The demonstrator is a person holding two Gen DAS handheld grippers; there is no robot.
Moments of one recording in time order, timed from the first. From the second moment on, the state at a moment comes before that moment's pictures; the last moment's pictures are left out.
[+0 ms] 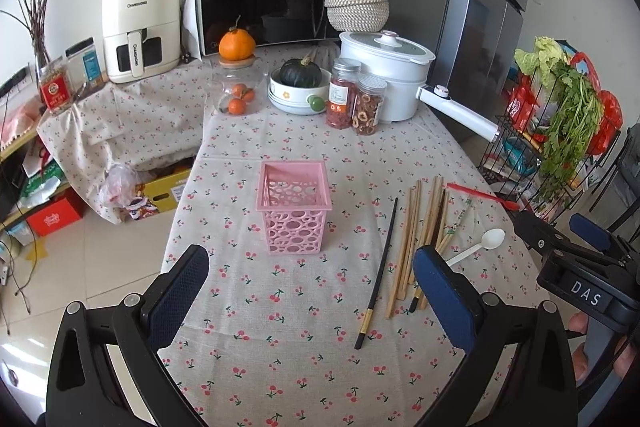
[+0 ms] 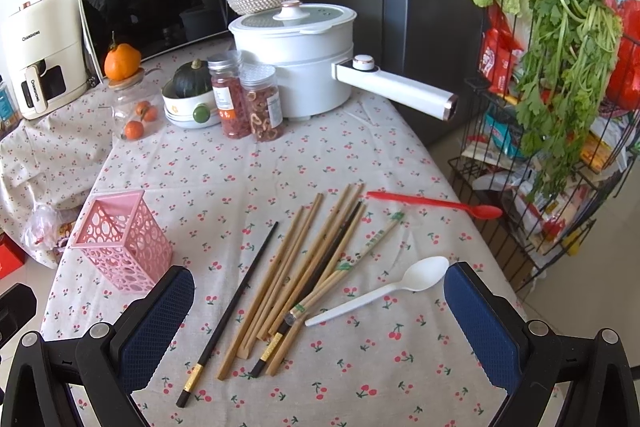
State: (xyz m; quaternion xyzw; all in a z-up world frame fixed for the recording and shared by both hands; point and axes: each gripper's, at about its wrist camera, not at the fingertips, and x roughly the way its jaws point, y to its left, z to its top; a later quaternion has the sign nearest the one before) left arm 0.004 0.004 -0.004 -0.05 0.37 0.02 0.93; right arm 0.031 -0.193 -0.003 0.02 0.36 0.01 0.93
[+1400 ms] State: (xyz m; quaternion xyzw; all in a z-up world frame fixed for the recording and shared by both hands) left arm 0.001 0.003 -0.004 -0.05 0.37 0.02 0.93; right arm 0.032 -0.191 -0.007 0.03 0.36 0.02 0.93
